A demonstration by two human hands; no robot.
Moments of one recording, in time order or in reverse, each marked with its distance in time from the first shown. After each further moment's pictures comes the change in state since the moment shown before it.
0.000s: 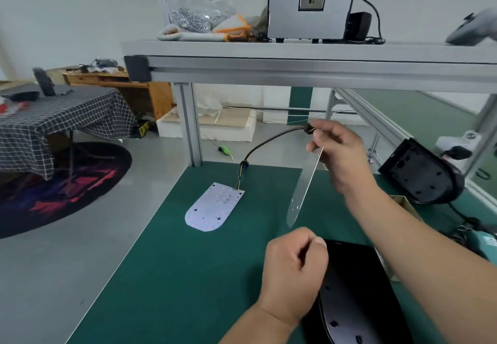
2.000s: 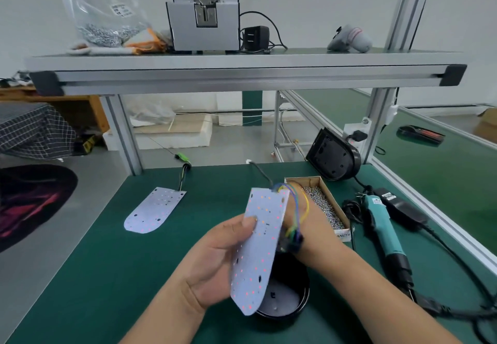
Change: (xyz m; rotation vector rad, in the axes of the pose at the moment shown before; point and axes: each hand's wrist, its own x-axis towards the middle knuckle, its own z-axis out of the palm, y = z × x) left_hand -0.002 0.049 -0.012 -0.943 -0.717 -0.627; right_hand -0.179 -0.054 -0.061 -1.259 -0.195 -0.493
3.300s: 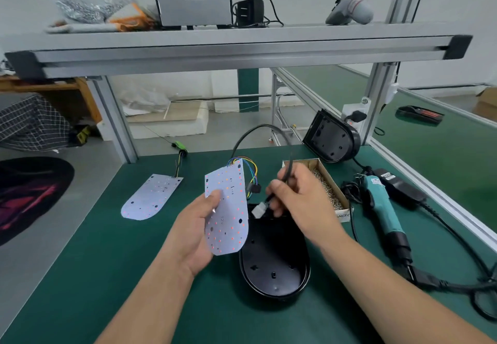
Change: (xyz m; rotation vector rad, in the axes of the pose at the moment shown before) left_hand 0.006 0.006 -0.044 0.085 0.603 0.134; right_hand -0.002 0.013 0.028 0.964 0.089 0.652
